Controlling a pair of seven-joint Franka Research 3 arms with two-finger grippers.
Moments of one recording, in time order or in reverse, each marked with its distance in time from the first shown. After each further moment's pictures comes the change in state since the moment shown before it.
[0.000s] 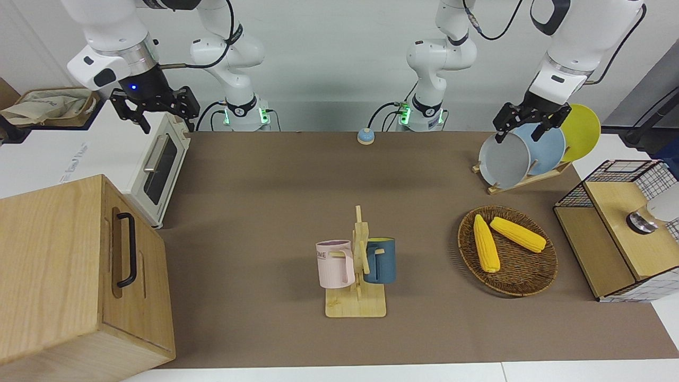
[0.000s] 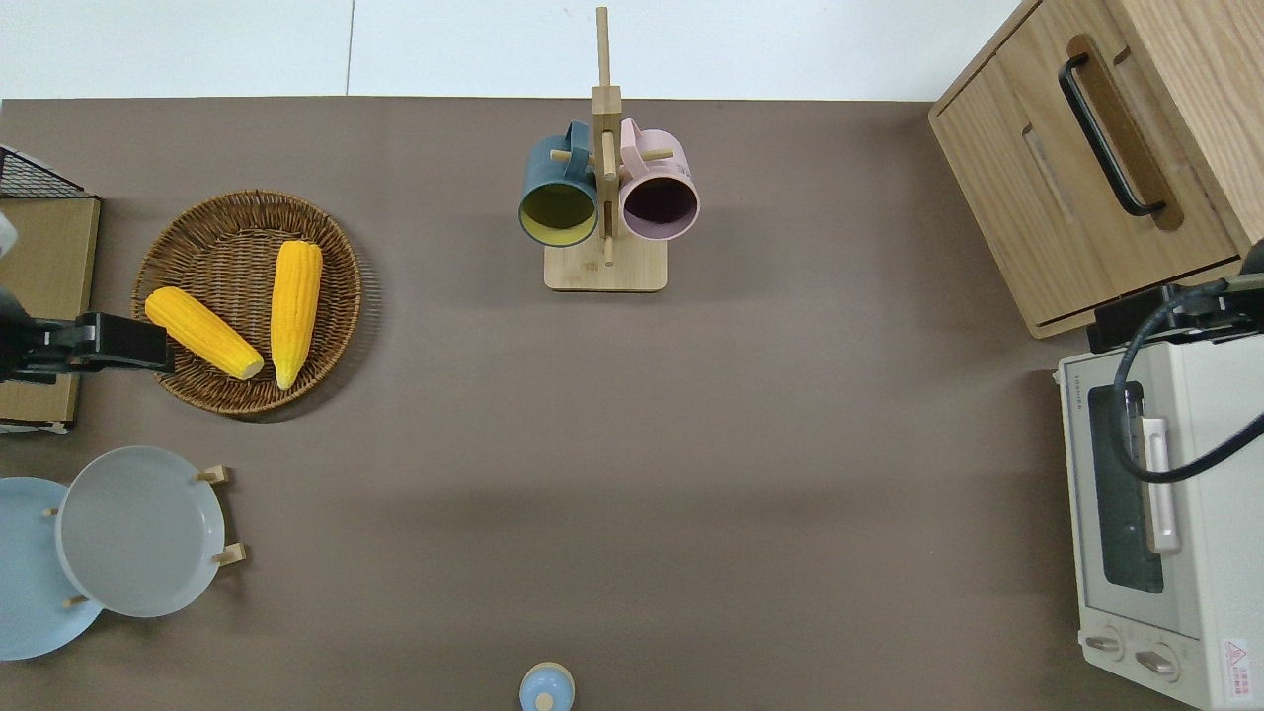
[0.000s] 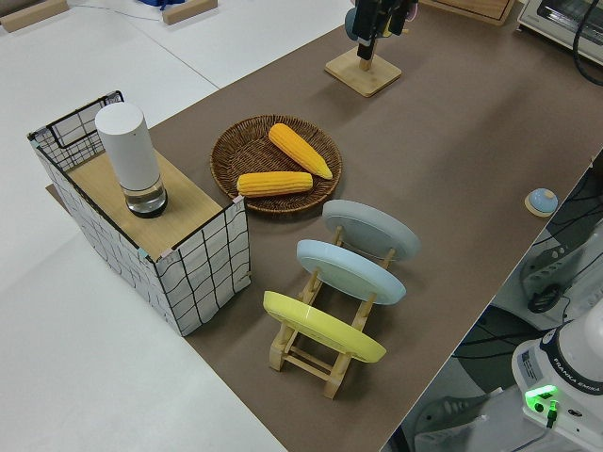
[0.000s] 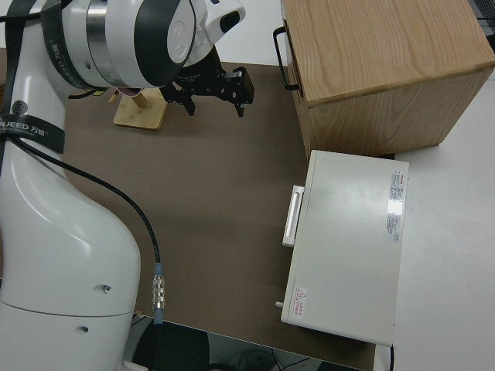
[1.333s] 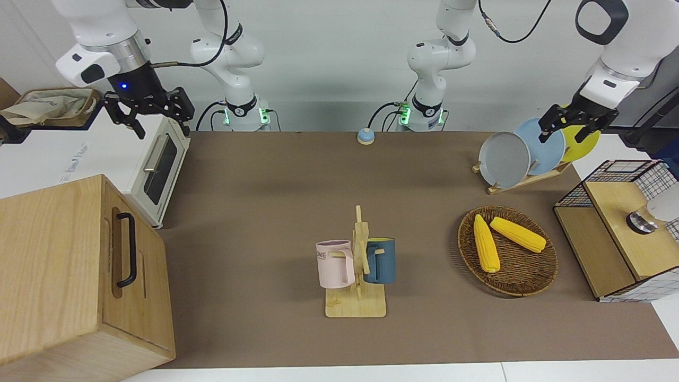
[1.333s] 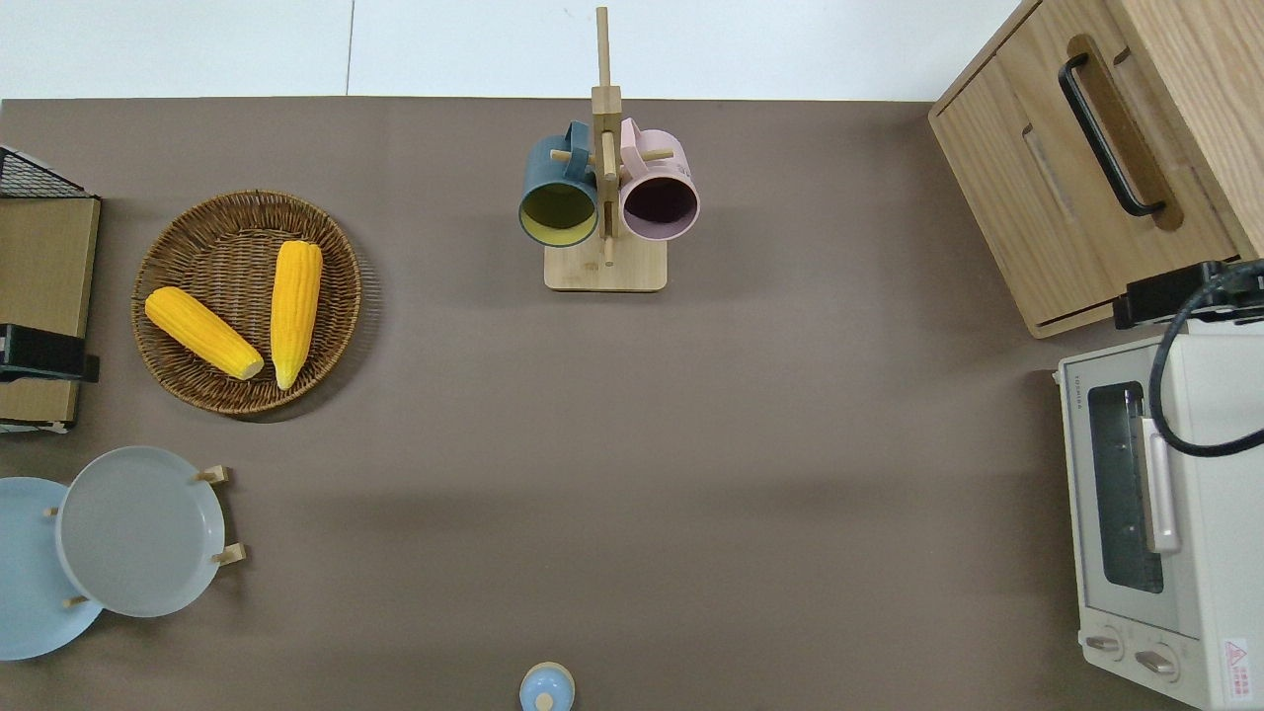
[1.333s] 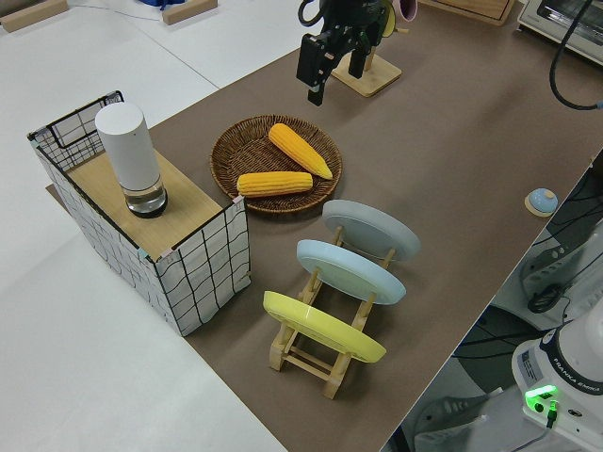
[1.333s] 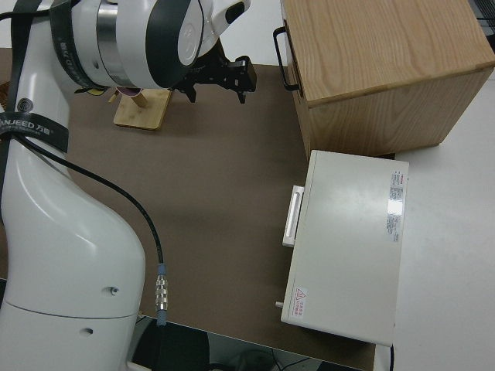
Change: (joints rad) left arm 0.183 0.036 0.045 0.003 0.021 0.008 0.309; right arm -0.033 0.000 0.024 0.000 0.037 0.099 -0.040
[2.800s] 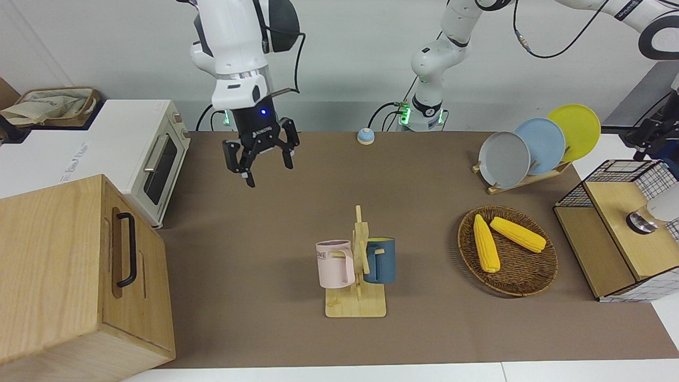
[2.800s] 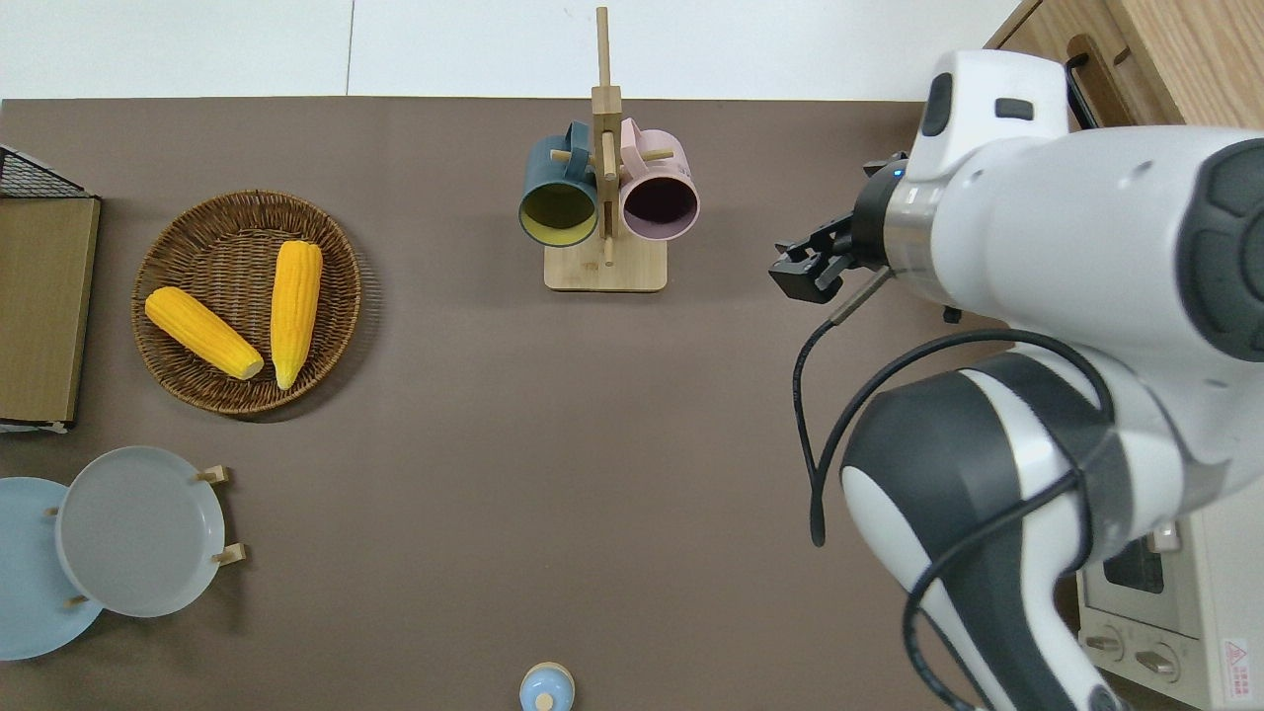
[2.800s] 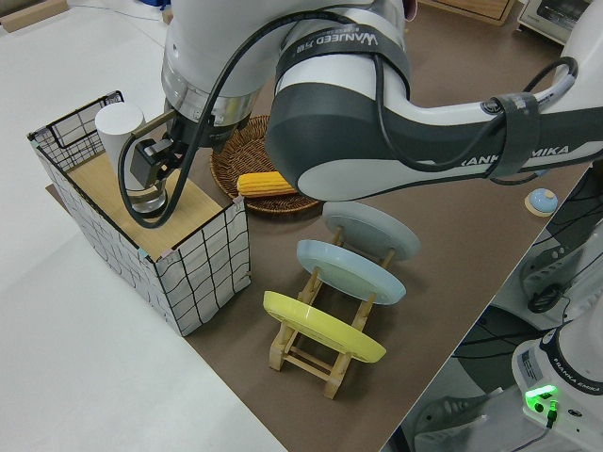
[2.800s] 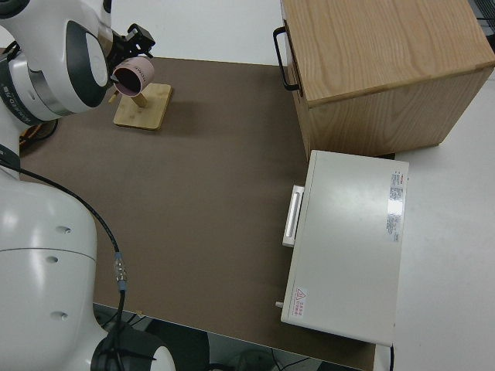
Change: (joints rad) left arm 0.378 0.166 0.007 0.035 -0.294 0.470 0.470; right arm 0.134 0.068 0.214 -0.174 -0.086 0.601 -0.290
